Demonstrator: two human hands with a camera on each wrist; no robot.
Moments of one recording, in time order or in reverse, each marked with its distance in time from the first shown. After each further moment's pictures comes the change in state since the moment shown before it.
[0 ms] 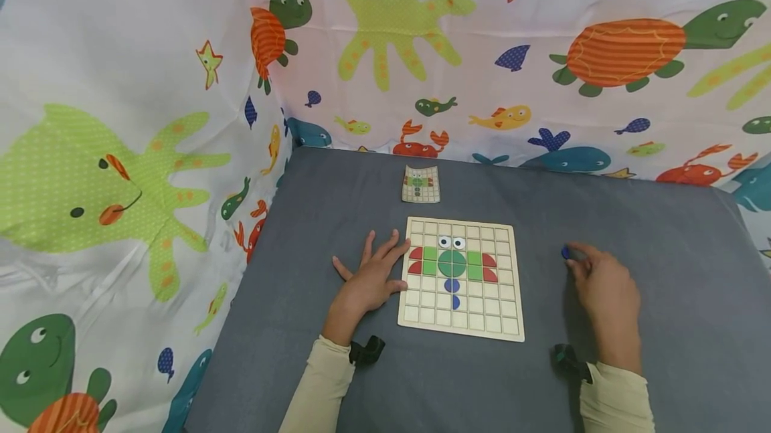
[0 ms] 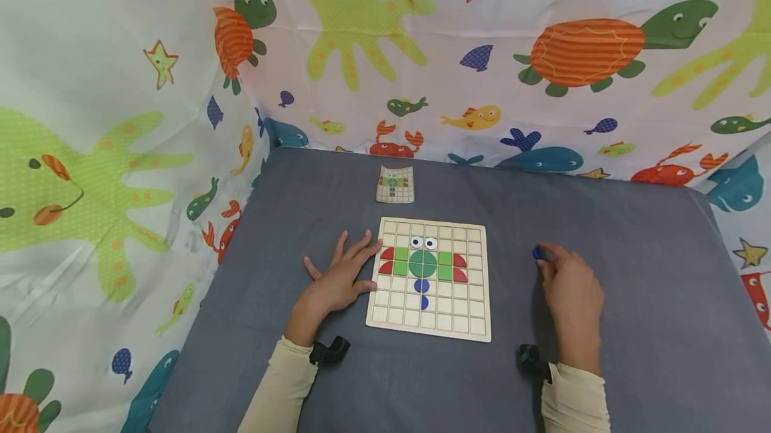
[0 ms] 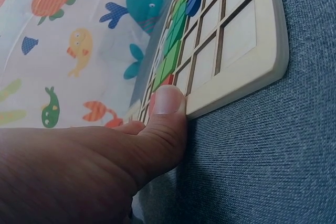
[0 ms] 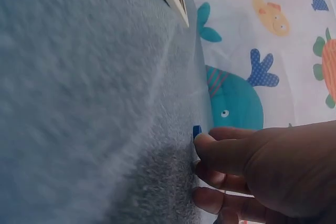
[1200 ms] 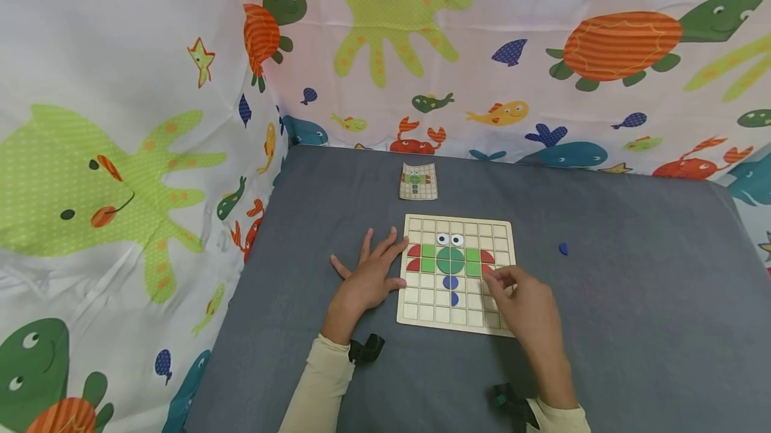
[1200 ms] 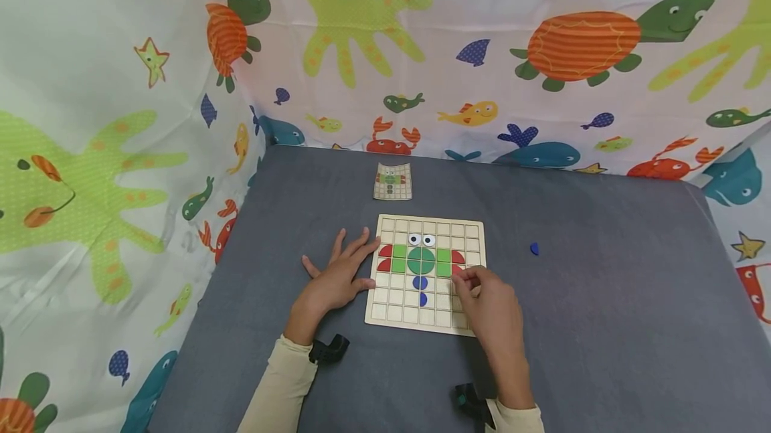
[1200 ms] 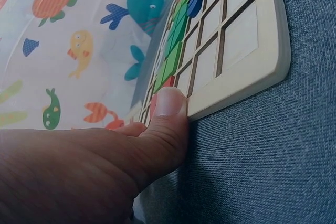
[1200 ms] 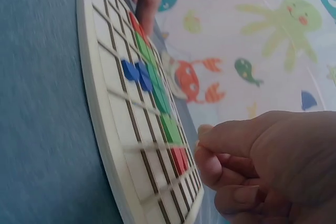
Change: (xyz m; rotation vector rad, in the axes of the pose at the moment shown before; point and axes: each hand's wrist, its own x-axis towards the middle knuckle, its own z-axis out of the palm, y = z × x) left_hand 0.002 0.002 0.000 0.010 -0.008 -0.010; right_hand -0.067 -0.116 0.036 0.236 -0.035 -0.048
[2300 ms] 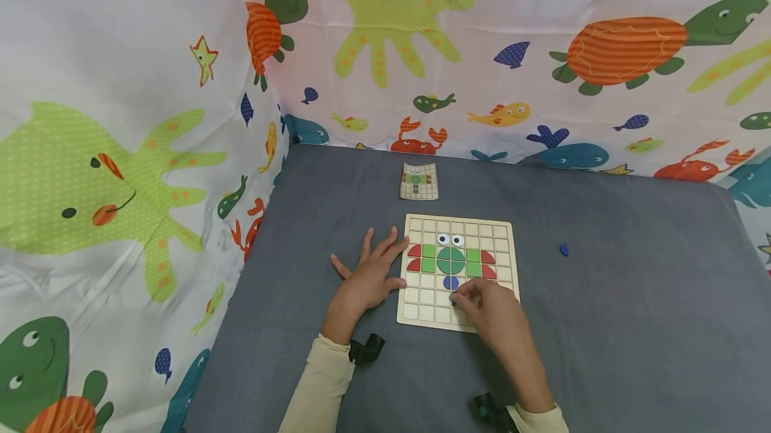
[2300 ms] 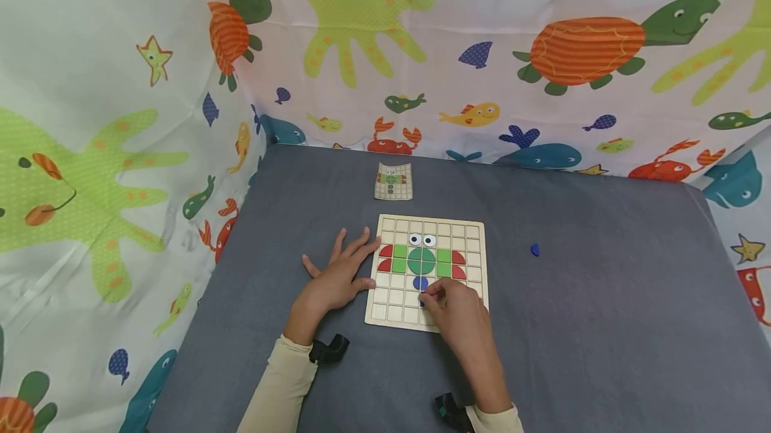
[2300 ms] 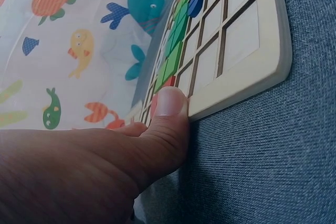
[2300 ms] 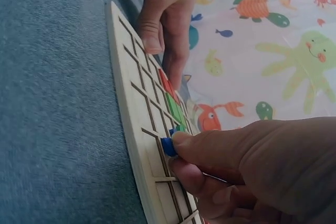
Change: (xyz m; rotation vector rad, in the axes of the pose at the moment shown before) left_hand -0.002 0.002 -0.002 0.000 0.013 -0.004; right_hand -0.008 -0.034 0.025 0.021 -0.221 0.021
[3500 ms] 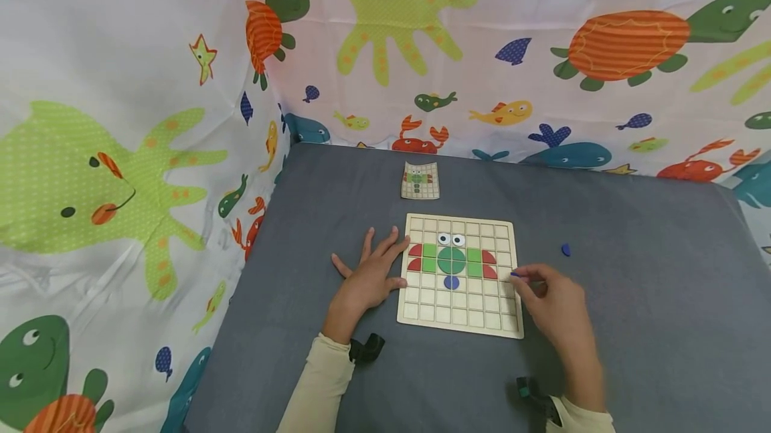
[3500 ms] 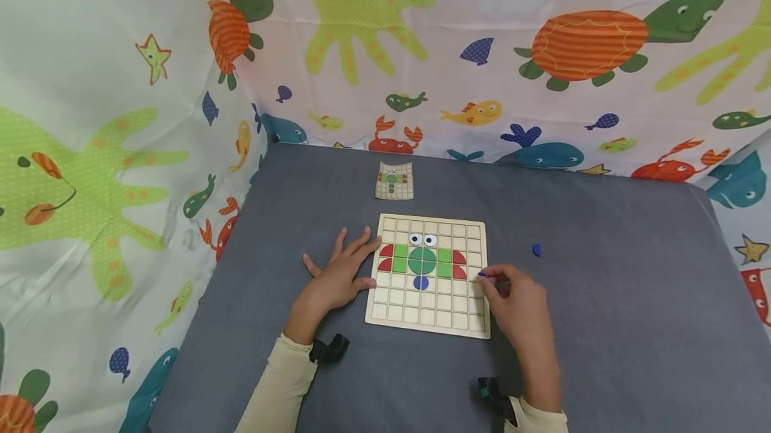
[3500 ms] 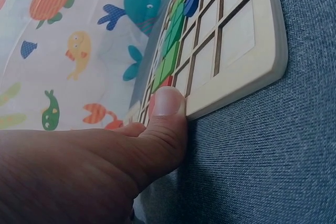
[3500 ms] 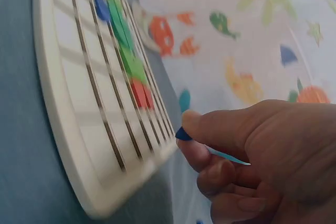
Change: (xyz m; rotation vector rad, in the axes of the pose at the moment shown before) left_hand 0.001 -0.001 0.001 0.005 0.003 0.002; right_hand 0.003 0.058 -0.062 0.010 0.179 -0.059
